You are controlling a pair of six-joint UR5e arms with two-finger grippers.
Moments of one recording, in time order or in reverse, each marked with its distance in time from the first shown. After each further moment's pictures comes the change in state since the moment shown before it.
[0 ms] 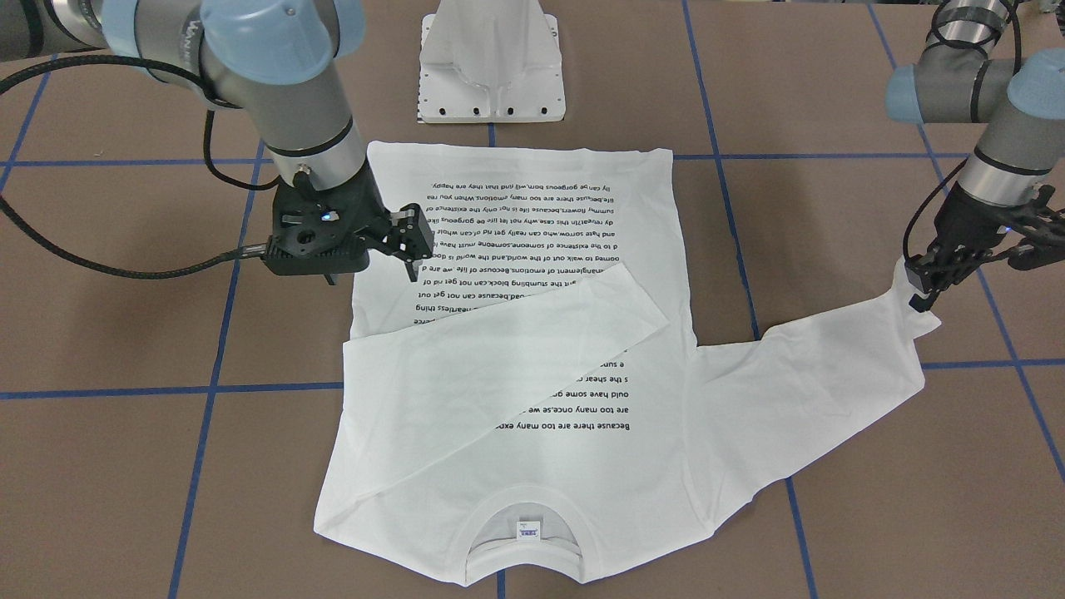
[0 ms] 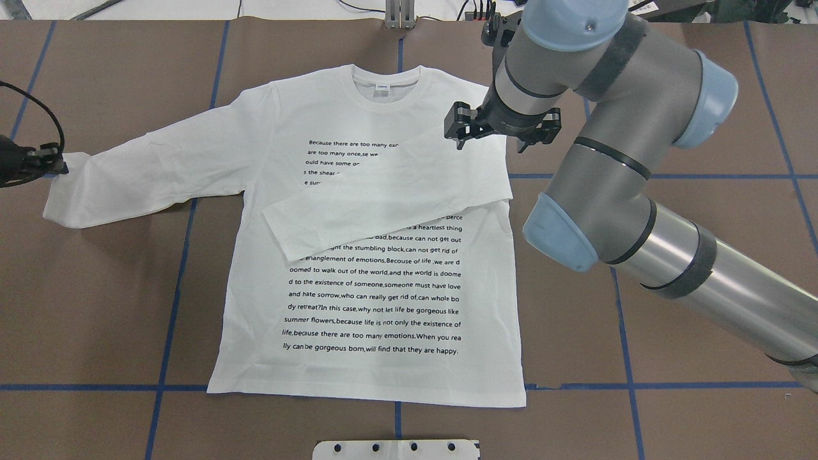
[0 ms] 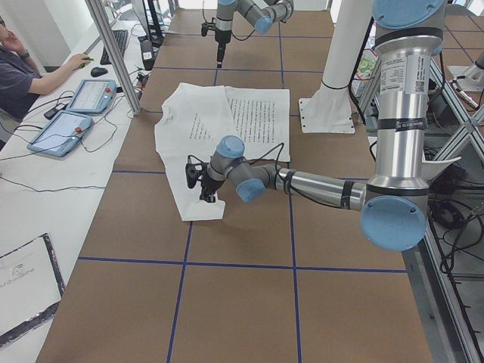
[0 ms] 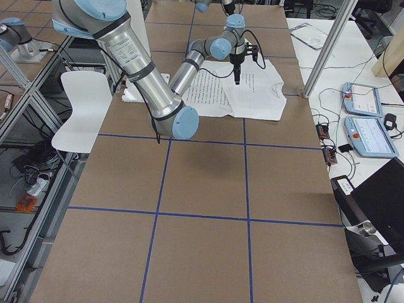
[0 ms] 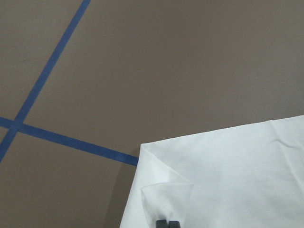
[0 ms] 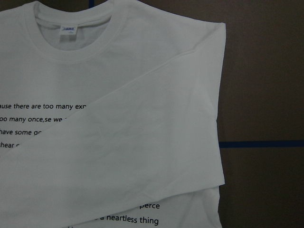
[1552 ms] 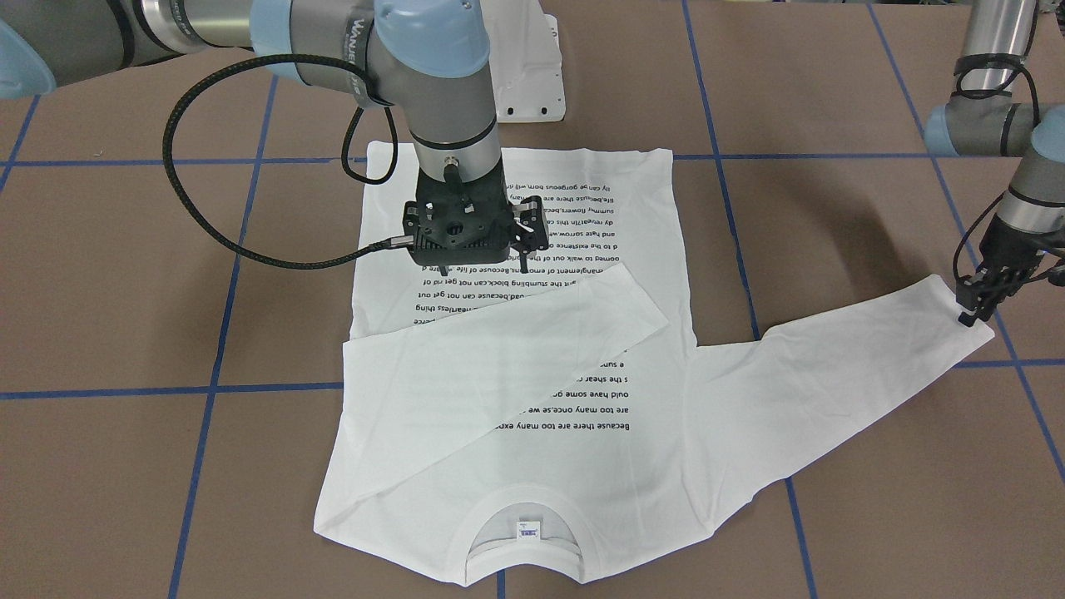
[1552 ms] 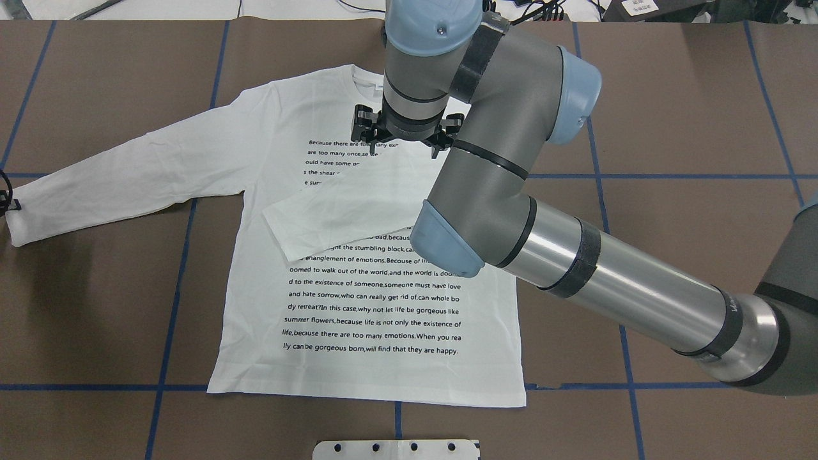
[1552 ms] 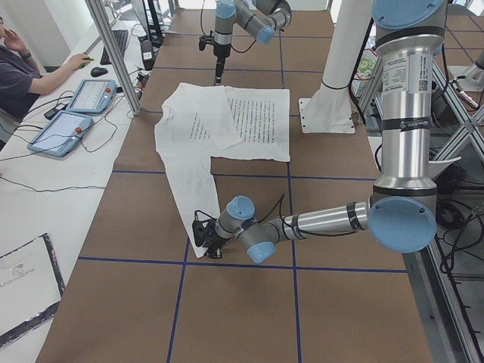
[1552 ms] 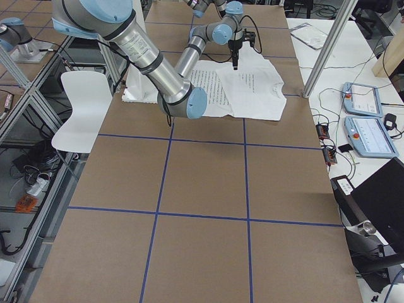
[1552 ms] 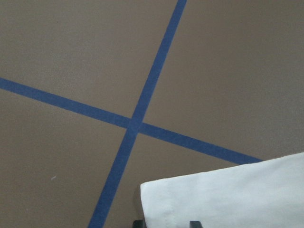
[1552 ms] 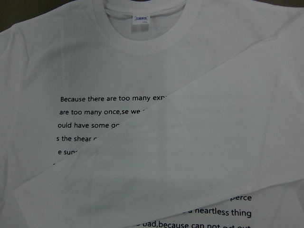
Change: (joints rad) left arm 0.005 0.098 0.509 -0.593 0.101 0.001; right arm -0.119 0.264 -0.206 0.002 -0.066 0.130
